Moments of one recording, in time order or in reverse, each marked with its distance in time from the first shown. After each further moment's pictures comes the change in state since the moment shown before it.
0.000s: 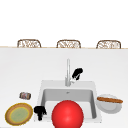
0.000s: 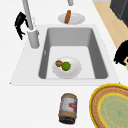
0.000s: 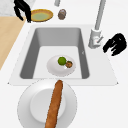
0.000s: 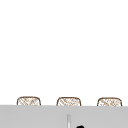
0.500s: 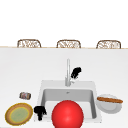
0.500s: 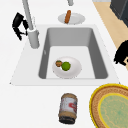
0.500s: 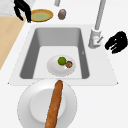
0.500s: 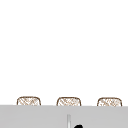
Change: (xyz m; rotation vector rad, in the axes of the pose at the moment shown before) left hand 0.000 0.000 0.000 0.000 0.000 0.000; right hand 0.011 -0.011 -0.013 0.035 0.013 -0.018
